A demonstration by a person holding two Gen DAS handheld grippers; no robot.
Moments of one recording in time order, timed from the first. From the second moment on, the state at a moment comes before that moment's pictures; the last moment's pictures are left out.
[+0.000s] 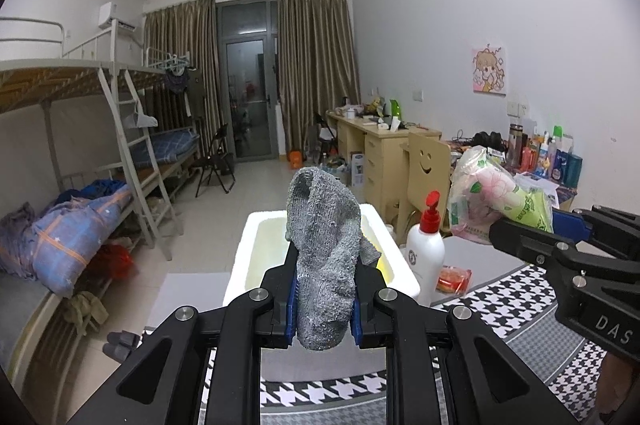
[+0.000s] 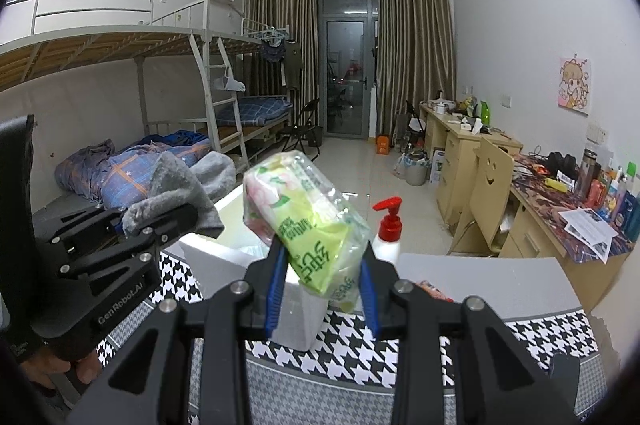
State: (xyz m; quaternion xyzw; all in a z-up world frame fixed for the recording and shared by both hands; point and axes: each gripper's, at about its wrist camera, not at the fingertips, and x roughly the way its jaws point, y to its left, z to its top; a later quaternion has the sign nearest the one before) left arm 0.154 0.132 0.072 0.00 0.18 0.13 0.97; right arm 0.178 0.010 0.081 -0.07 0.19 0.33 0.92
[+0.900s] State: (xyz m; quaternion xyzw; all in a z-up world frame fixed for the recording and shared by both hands) left arm 0.221 0.164 0.052 -0.03 0.24 0.11 0.96; right arm 0.224 0.038 0.075 -0.06 0.23 0.32 0.92
